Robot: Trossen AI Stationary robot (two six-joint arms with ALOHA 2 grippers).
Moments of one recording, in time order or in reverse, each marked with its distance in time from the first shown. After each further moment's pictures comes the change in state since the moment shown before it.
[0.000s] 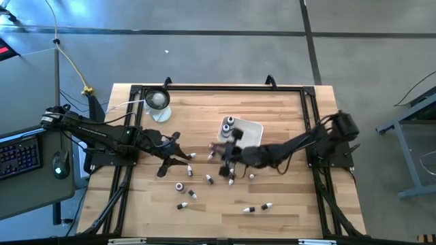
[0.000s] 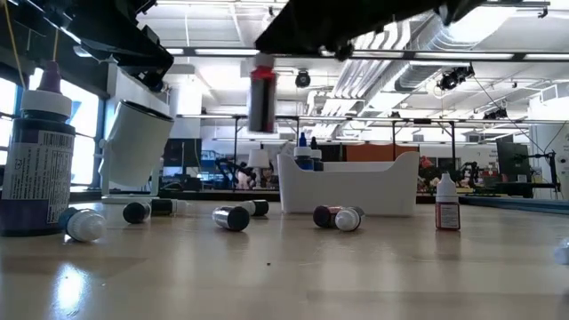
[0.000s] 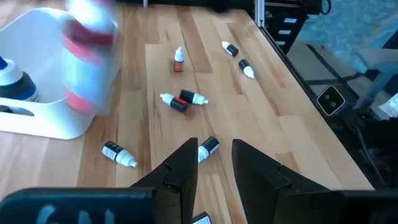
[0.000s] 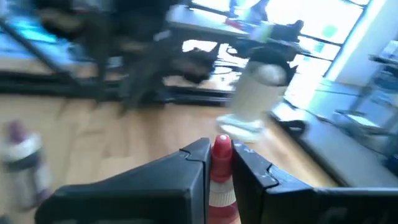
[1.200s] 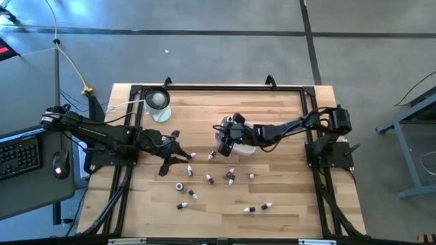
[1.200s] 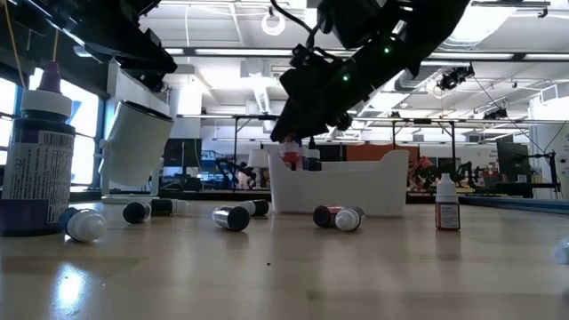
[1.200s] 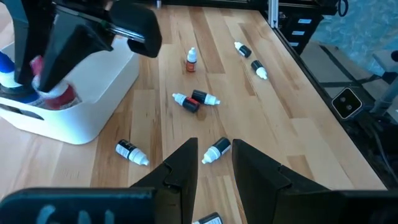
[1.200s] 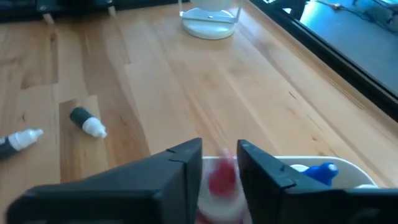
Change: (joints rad) left arm 0.000 0.000 0.000 -0.003 -0.050 -0.004; right arm -0.268 0.058 0.000 -0.310 -0.264 0.272
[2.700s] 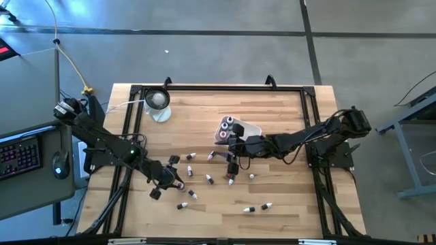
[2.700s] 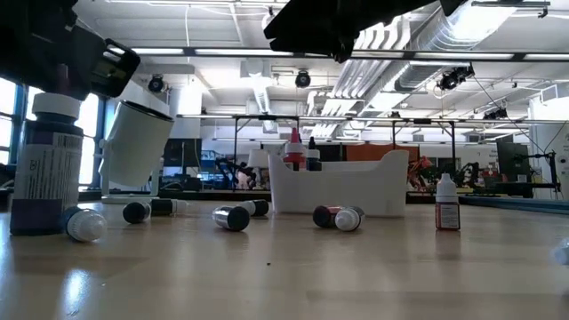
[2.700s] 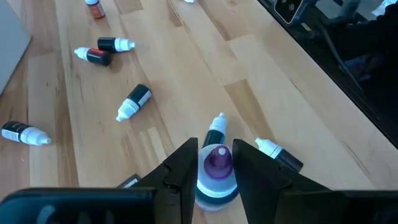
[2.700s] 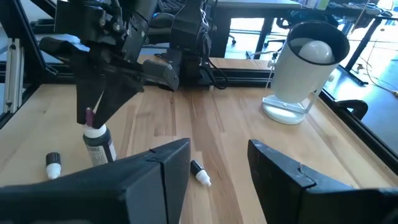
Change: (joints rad) left arm -0.373 0.206 0.000 0.007 -0.160 0.025; right arm 0.206 -0.193 0.000 0.057 -0.034 -0.140
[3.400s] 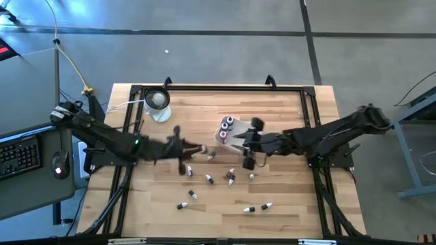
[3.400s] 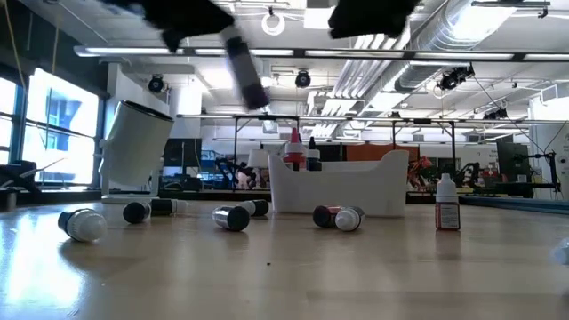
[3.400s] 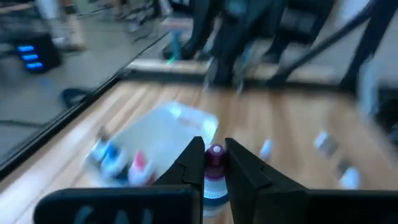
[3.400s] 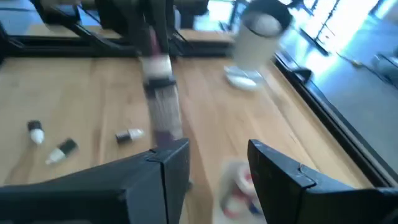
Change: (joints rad) left arm 0.252 0.011 0.111 0.346 -0.374 -0.009; right arm 0.047 -0.266 0.000 -0.447 0.166 0.096
